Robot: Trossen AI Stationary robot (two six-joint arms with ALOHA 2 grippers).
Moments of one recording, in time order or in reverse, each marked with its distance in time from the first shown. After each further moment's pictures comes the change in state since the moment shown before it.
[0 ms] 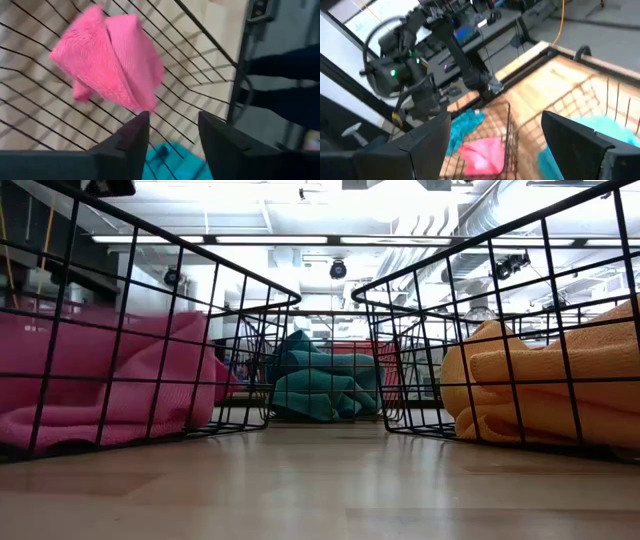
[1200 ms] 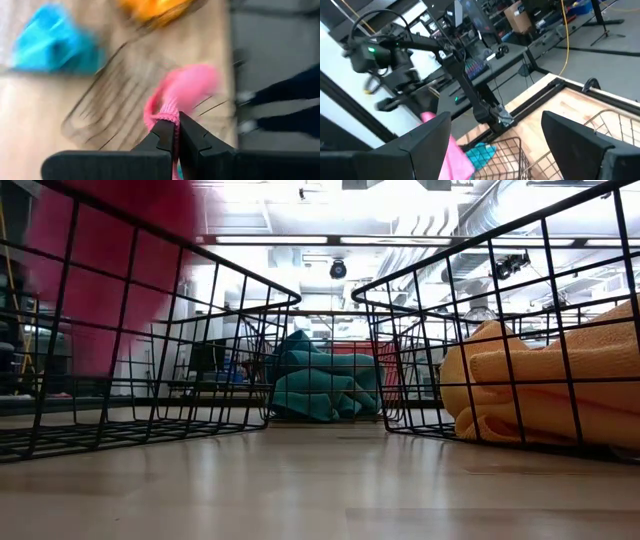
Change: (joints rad) left arm -0.045 -0.009 0.563 -0.384 -0.270 0.177; right arm -0.043 -0.003 0.000 0.170 0.012 -0.012
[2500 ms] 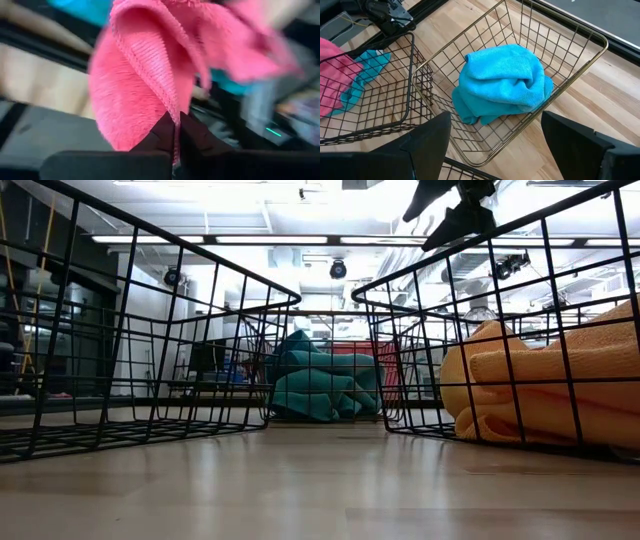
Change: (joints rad) left arm -0.452 -0.198 -0.861 0.233 0.582 -1.017; right arm -0.020 0.151 -0.002 -0.542 0.089 0.043
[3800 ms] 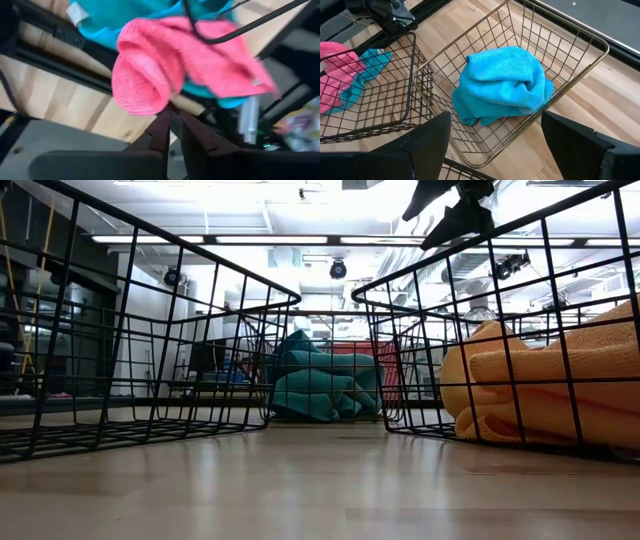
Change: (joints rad) left arm 0.063 -0.068 0.060 -0.118 -0.111 0.051; right arm 0.000 0.000 0.000 0.008 0.000 -0.024
